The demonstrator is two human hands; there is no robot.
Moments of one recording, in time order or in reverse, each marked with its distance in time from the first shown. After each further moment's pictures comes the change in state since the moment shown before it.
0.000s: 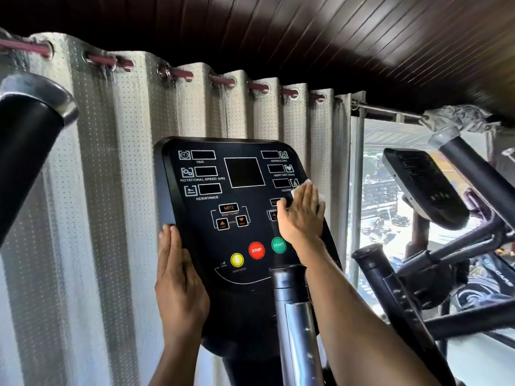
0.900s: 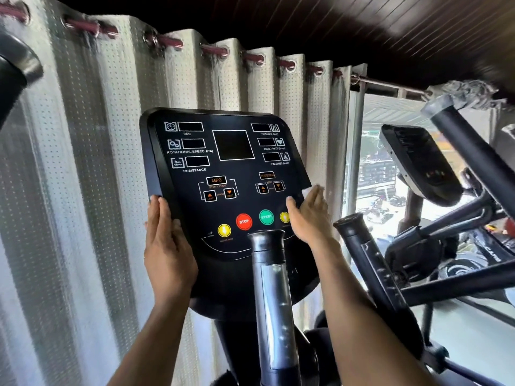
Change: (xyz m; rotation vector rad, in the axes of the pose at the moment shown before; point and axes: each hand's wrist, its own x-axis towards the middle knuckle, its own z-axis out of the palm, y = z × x) left_hand 0.001 -0.002 0.004 0.123 0.017 0.036; right_hand -0.061 0.044 -0.026 0.224 -0.186 0.128
